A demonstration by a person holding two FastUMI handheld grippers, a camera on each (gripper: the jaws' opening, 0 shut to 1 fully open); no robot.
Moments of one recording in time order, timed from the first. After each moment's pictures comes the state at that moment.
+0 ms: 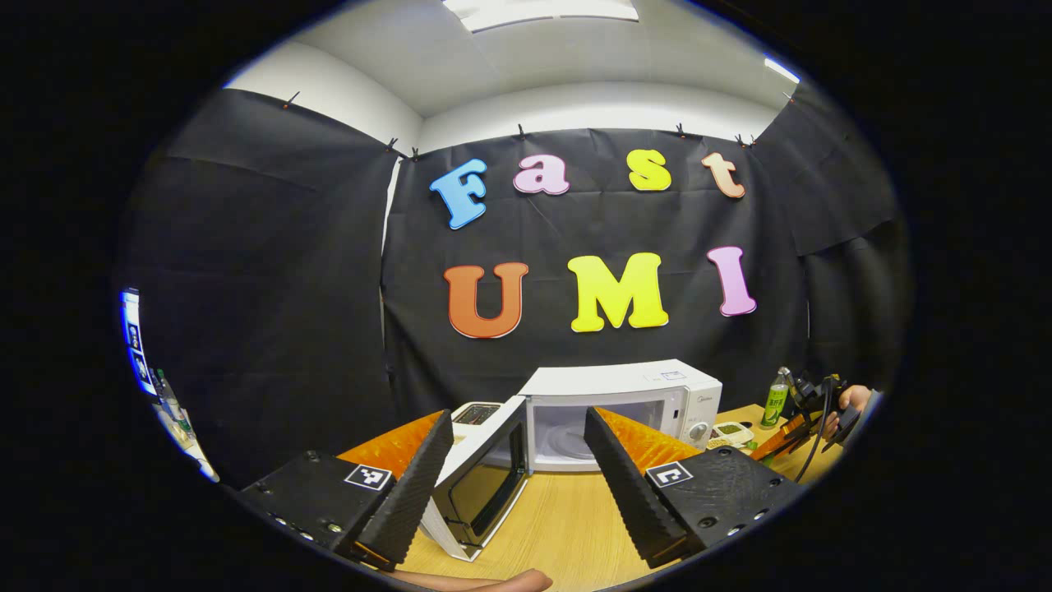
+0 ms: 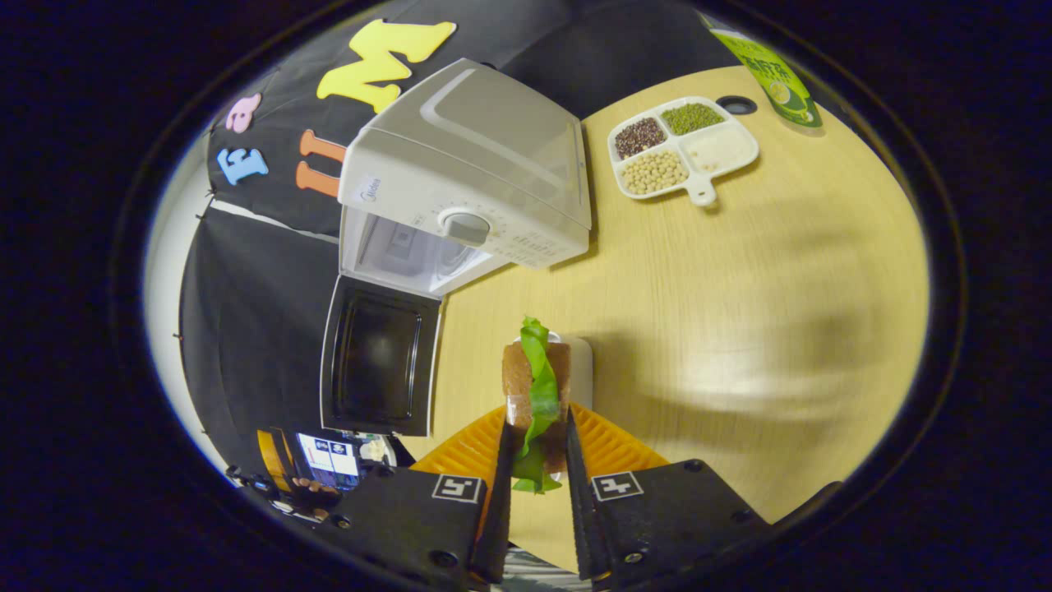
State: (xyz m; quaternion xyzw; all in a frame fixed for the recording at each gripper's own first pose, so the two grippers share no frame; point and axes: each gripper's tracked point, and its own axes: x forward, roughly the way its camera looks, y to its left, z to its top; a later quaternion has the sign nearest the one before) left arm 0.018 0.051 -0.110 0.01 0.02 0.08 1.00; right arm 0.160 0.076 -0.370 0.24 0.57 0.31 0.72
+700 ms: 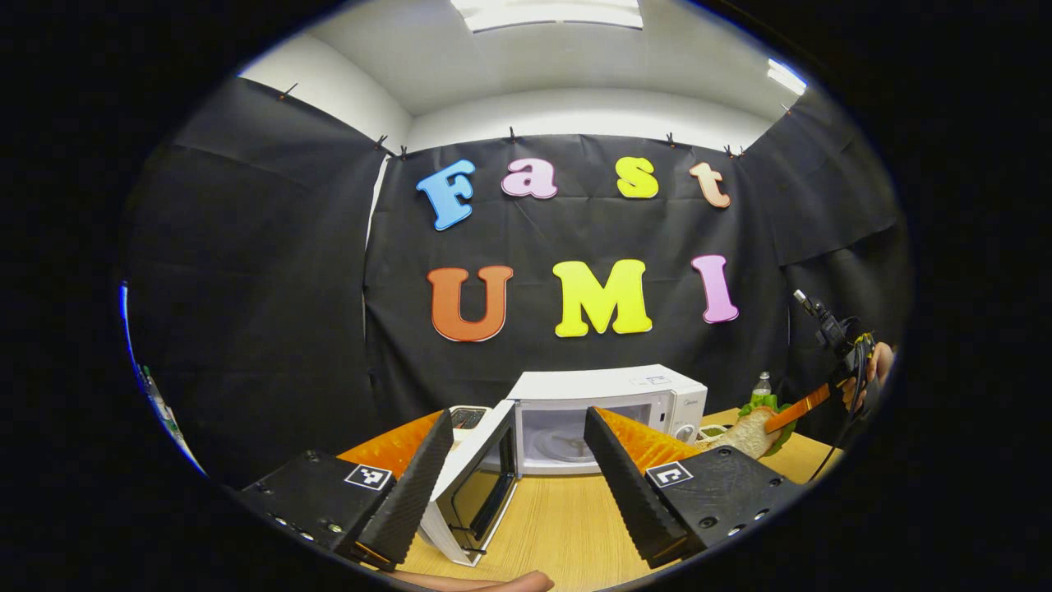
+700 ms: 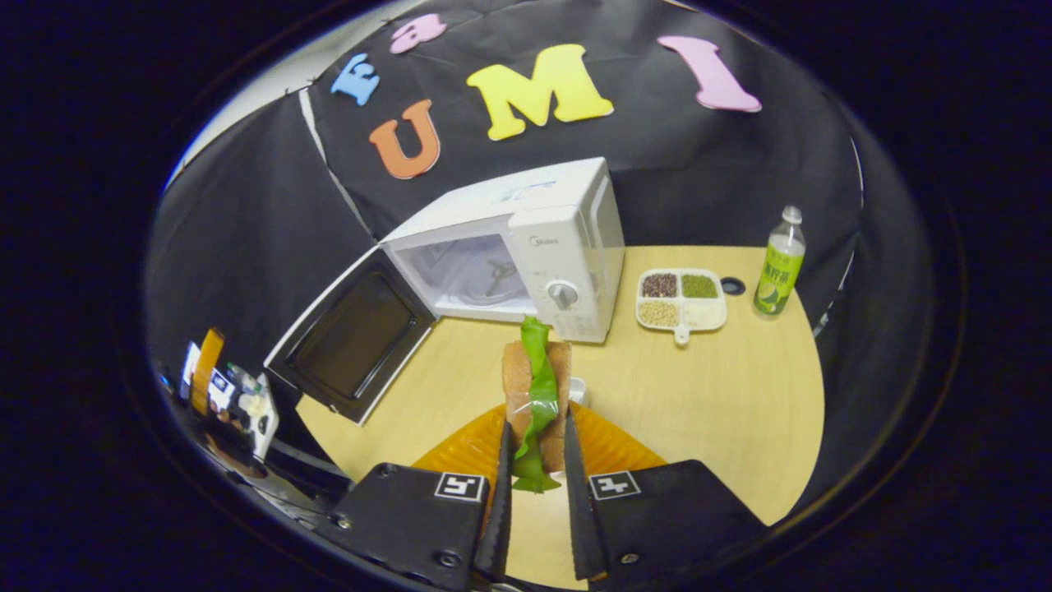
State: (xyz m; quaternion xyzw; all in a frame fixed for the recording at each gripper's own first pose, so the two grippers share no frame) left arm 0.020 0.059 -0.113 0.00 0.02 0.03 1.00; right arm 0.119 0.096 -0.259 0.00 0.39 0.28 0.88
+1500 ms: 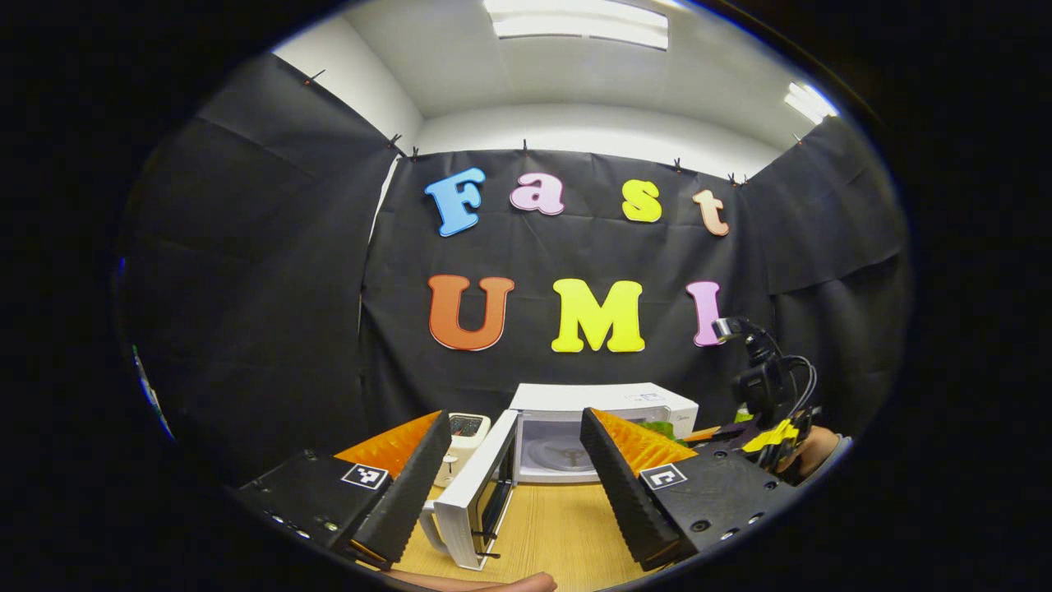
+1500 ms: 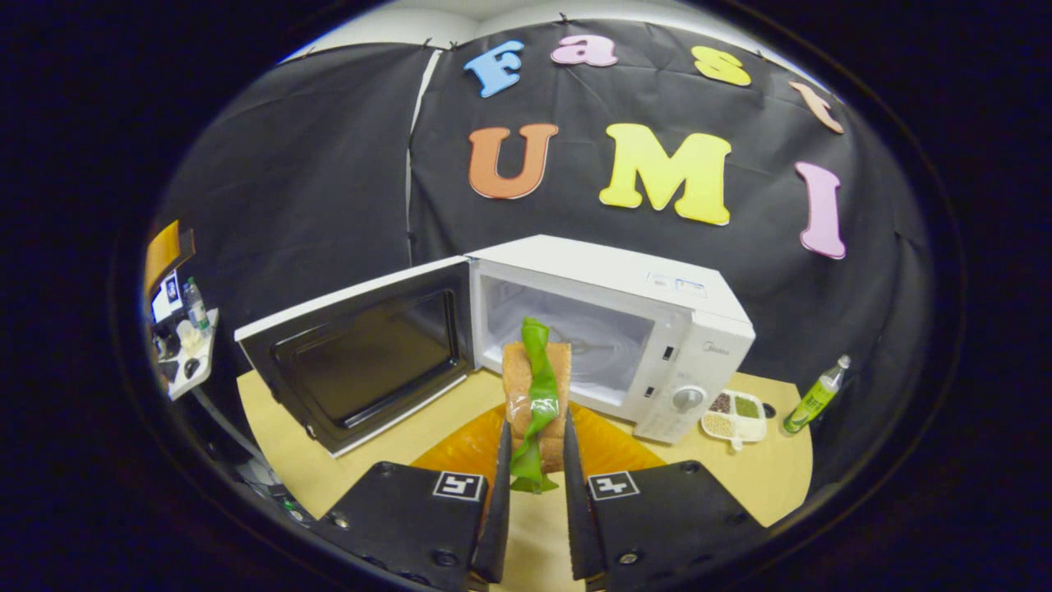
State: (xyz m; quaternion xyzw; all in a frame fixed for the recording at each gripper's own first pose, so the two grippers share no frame) left arm 0.010 0.089 -0.104 -0.04 0.00 0.00 1.00; right arm 0.119 0.302 -0.259 -0.09 0.22 0.30 0.92
